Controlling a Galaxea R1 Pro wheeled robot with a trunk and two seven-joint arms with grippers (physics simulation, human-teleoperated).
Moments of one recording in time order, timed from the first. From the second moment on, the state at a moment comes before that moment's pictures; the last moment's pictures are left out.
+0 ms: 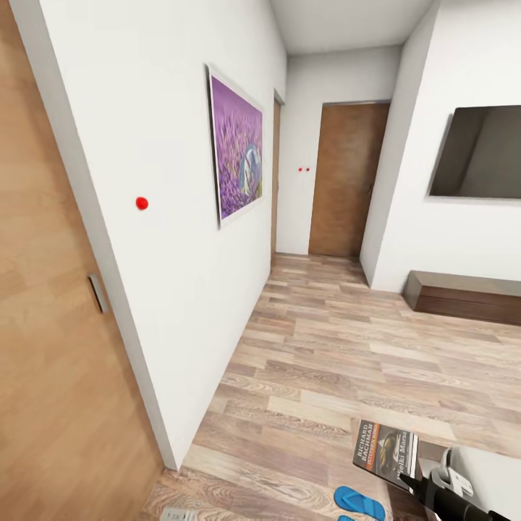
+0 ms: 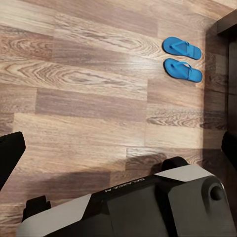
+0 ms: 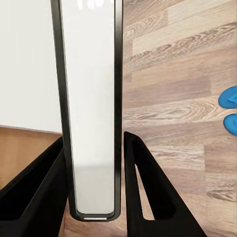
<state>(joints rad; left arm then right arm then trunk) -0.45 0.04 -0.39 -0.02 0.40 -0.07 -0.44 -0.46 -0.40 -0.02 -0.12 -0.57 0.13 0.80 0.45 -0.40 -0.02</state>
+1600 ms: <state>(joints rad) -0.45 0.04 -0.39 -0.02 0.40 -0.07 -0.44 -0.46 -0.40 -0.02 -0.12 -0.57 0.13 0.80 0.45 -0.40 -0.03</state>
